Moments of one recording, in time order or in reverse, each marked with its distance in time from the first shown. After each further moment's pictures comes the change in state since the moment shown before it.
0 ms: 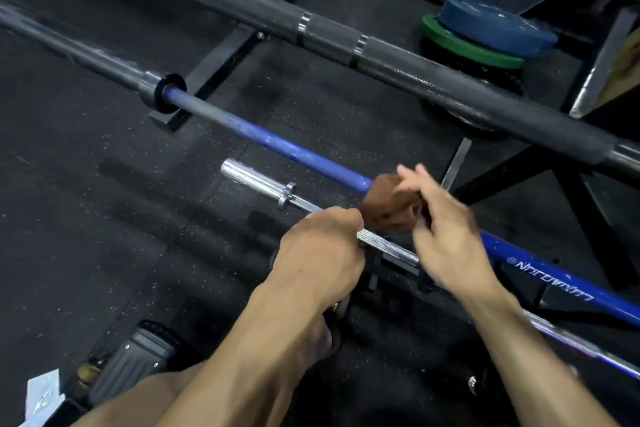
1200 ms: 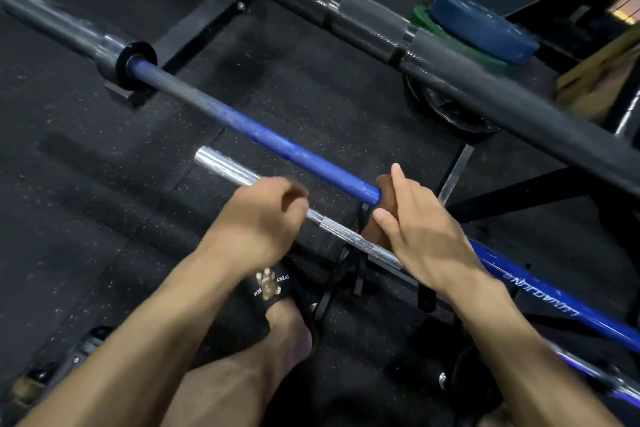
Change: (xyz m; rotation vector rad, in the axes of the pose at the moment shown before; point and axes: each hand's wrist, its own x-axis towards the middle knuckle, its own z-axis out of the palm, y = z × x) left_hand 0.062 -0.084 -0.006 -0.436 0.107 -0.038; right_hand 0.028 0.007 0.016 -0.562 -0.277 0.038
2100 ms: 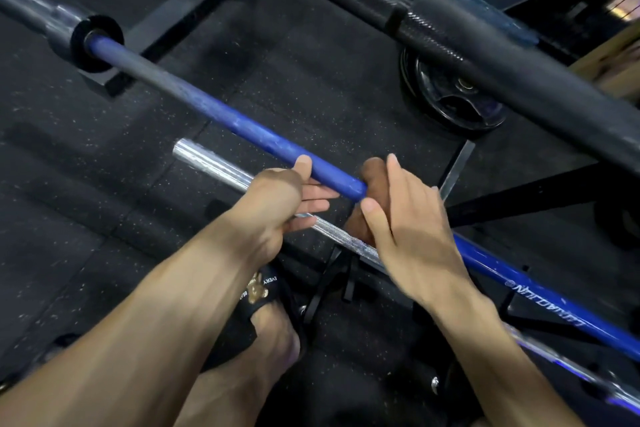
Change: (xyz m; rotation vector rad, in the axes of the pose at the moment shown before) left_hand 0.047 0.018 0.039 -0.868 -0.082 -0.352; right_hand 0.004 -0.017 0.006 0.148 0.056 0.109
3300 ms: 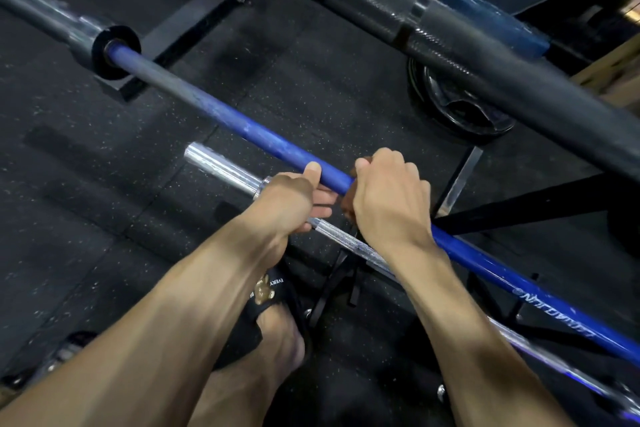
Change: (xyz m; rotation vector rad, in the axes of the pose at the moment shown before) left_hand 0.008 -0.003 0.003 0.175 0.030 0.049; right_hand 0.052 -0.039 0.009 -0.091 0.153 0.133
